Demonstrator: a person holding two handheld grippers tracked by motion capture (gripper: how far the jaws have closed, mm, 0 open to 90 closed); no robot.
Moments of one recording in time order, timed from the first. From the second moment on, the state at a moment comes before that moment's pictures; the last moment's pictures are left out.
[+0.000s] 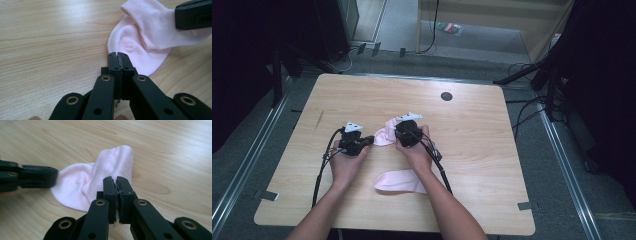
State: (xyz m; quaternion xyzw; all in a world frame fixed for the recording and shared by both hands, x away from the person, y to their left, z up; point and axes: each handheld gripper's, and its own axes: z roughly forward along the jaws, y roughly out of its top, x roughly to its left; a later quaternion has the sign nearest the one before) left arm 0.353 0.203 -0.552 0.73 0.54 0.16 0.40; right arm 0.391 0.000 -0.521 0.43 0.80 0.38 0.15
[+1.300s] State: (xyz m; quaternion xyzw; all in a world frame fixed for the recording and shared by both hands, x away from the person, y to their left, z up) left arm 0.353 0.204 -0.552 0.72 0.54 0.15 0.40; right arm 0.403 -0.033 -0.515 0.49 0.76 0.40 0.14
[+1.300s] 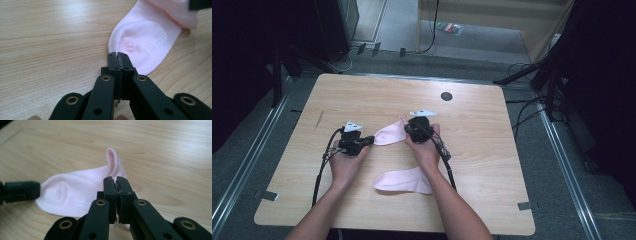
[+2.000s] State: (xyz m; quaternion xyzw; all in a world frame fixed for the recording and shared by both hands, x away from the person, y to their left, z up) left arm 0.345 0.205 -0.550 0.71 0.52 0.18 0.43; right arm 0.404 -0.121 -0.523 0.55 0.73 0.40 0.08
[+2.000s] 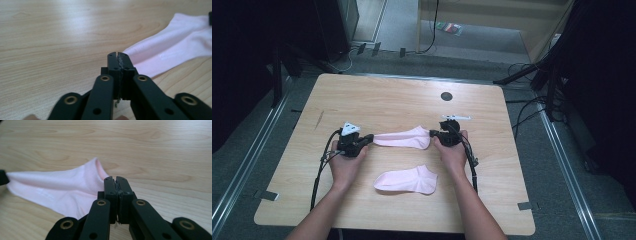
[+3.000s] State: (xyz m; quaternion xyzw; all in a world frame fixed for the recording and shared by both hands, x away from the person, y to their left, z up) left arm 0.356 0.199 -0.552 0.72 0.53 0.14 0.43; right arm 0.393 -0.093 -0.541 0.48 0.78 0.36 0.16
